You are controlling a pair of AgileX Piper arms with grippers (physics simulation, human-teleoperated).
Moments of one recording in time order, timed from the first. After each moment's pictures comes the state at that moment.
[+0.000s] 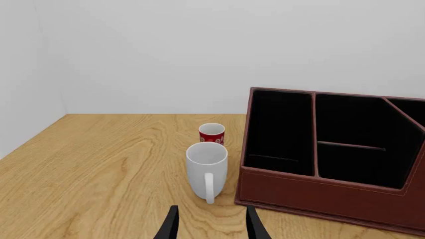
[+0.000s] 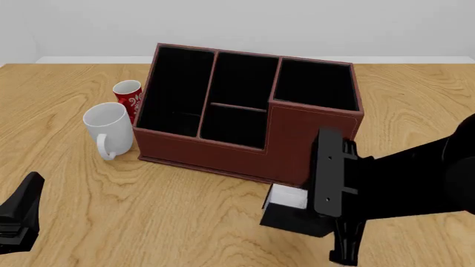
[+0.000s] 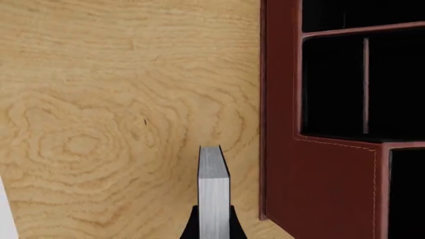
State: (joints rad) left arm 0.00 0.00 0.00 0.00 0.00; right arm 0.86 1.08 -0.77 0.74 -0.57
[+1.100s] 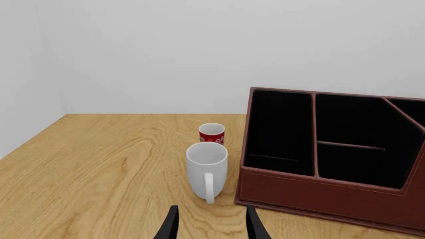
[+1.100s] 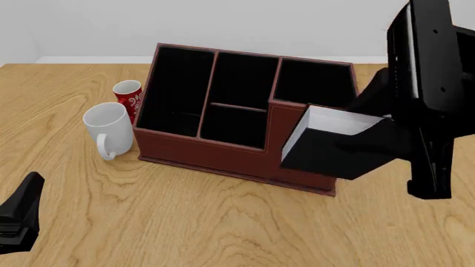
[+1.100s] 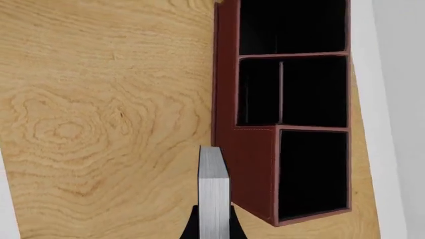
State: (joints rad) left arm 0.00 0.00 0.00 0.00 0.00; right arm 0.77 1.01 -1.20 1.14 -0.73
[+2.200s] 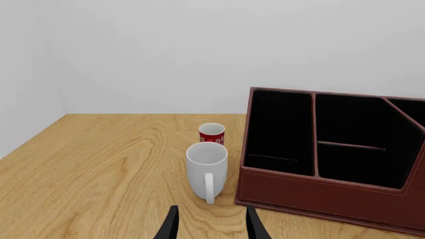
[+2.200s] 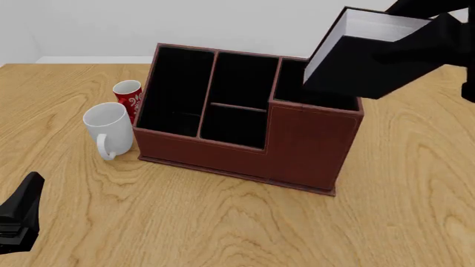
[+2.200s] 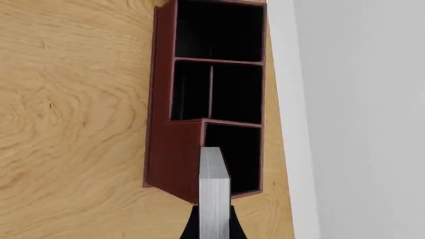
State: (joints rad) left arm 0.00 0.00 0.00 0.00 0.00; right arm 0.60 1.07 -1.51 1.22 -1.00
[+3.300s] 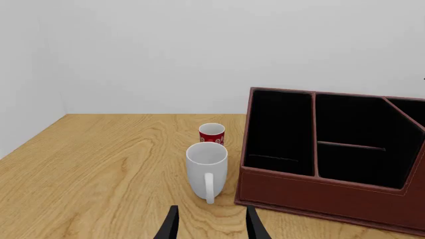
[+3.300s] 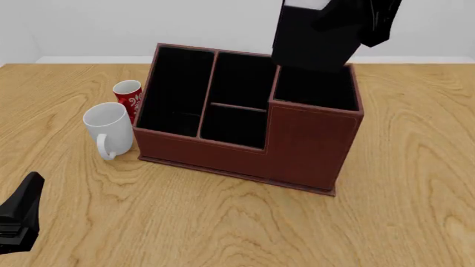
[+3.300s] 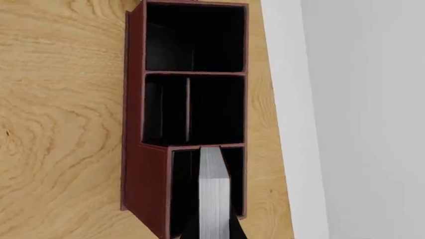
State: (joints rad) left arm 0.00 0.00 0.00 0.00 0.00; right arm 0.56 1.41 -1.79 1.22 -0.98
